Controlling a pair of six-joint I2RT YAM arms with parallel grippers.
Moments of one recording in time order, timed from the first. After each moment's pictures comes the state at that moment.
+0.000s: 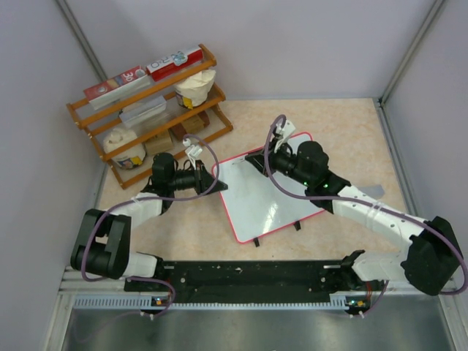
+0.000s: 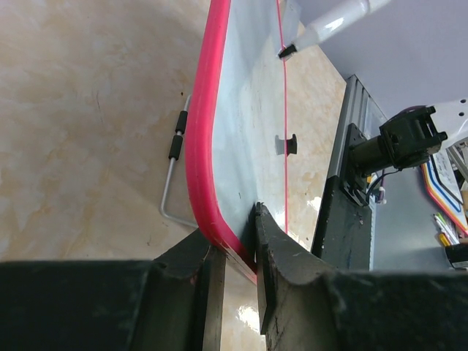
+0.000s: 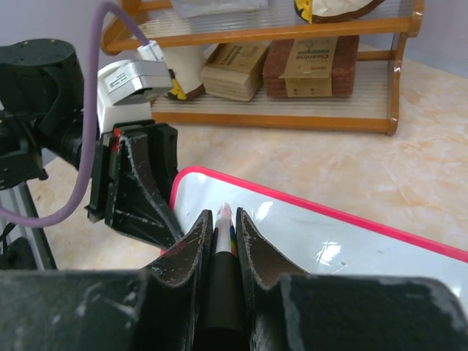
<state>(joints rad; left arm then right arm) -0.22 1.38 0.55 0.49 1.03 -0.41 0.73 1.22 0.86 0.30 -0.21 0.22</state>
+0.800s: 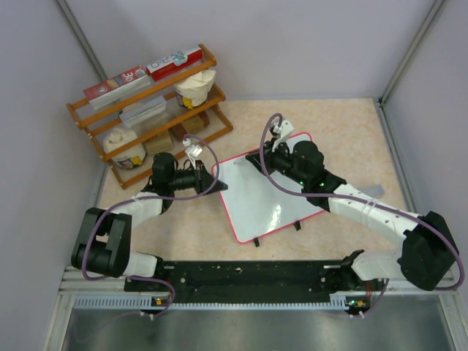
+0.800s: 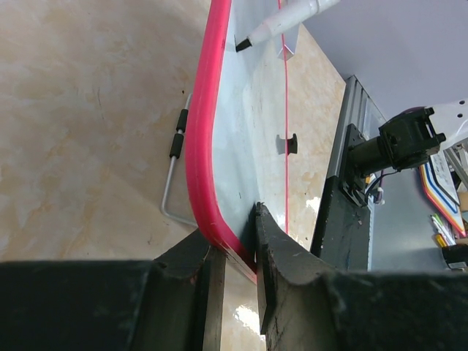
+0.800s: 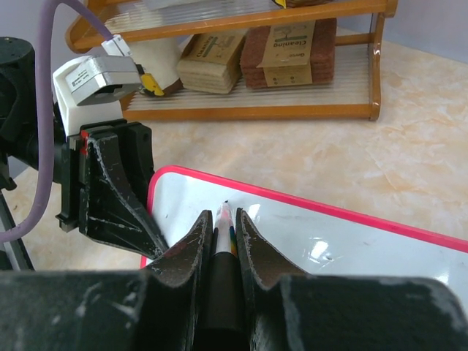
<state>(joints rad) -0.22 1.39 0.56 0.49 1.04 -0.41 0.73 1.28 0.88 0.29 -0.13 0.22</state>
